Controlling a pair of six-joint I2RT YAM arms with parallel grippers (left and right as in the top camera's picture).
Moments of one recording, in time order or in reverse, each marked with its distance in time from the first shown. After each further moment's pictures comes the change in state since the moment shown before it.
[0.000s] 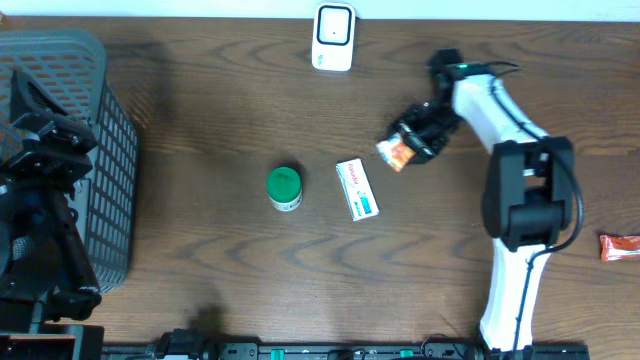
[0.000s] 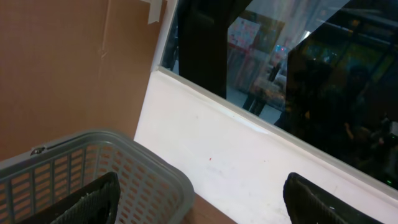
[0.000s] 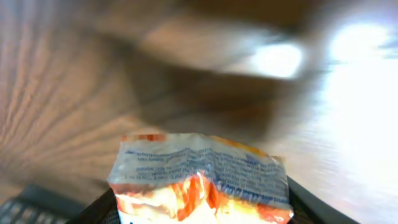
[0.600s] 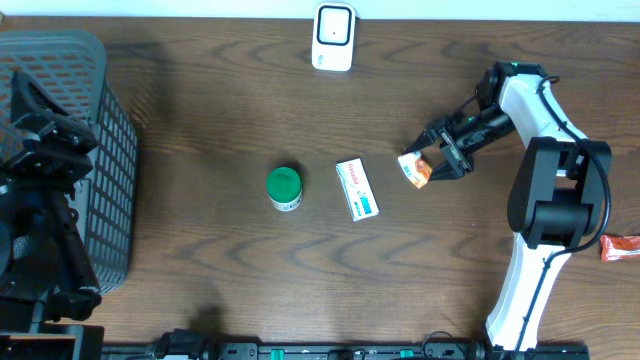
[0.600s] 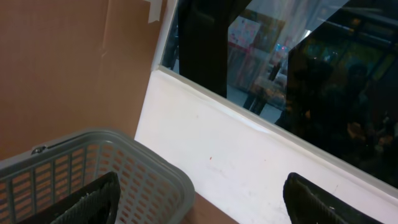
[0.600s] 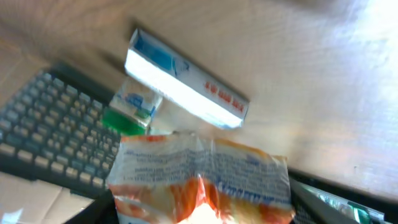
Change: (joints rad) left arm 0.000 0.000 0.000 -0.004 0.000 0.000; right arm -0.160 0.000 -0.001 -0.430 -0.334 -0.504
